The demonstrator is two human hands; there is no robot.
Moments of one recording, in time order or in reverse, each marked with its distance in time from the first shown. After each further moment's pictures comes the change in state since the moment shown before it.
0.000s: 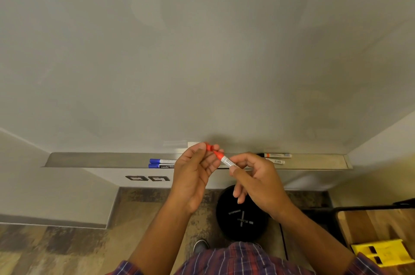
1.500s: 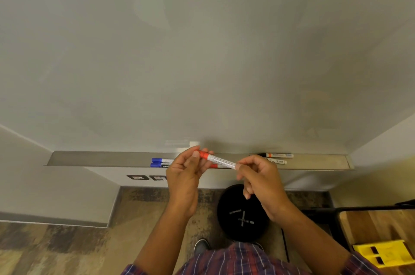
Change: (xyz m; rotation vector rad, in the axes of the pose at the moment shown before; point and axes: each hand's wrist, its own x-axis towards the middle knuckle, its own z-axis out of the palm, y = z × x) left_hand 0.001 -0.015 -0.029 0.087 0.153 0.192; right_hand 0.005 0.018 0.005 0.158 0.127 0.165
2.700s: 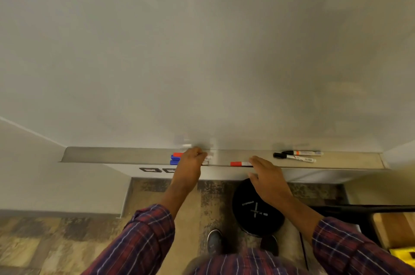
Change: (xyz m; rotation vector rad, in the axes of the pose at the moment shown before) left_hand 0.152 -0.045 -0.131 1.703 -0.395 0.607; right_hand 0.089 0.111 0.028 -1.215 -0.102 -0.218
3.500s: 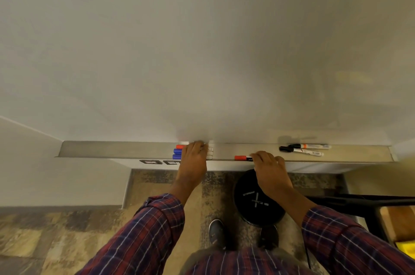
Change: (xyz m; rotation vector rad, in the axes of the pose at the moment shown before) left_hand 0.003 -0.018 0.031 0.055 -0.096 -0.081; right_hand 0.020 0.003 0.027 -0.408 -0.097 -0.019
